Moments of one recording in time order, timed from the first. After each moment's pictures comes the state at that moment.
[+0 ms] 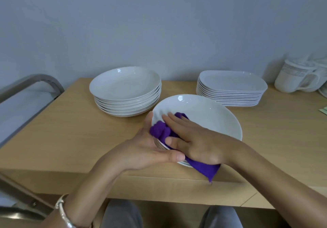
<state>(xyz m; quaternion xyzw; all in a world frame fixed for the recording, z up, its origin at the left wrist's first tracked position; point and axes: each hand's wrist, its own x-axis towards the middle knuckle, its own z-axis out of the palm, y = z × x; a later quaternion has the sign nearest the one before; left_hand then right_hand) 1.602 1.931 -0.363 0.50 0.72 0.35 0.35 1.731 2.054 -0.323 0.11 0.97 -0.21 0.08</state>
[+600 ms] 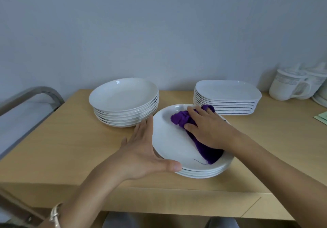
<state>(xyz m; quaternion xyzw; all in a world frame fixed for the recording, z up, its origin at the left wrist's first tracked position) 1.610 1.930 -0.337 0.47 0.82 0.22 0.23 1.717 2.117 -0.343 0.27 0.96 -0.05 -0.03</state>
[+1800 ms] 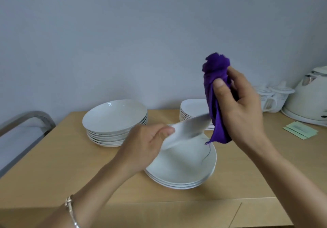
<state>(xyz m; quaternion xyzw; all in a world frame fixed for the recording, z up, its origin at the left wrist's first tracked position) 1.624 1.955 -0.304 0.60 0.64 0.47 -0.02 1.783 2.073 -0.239 0.17 0.72 -0.37 -0.56</state>
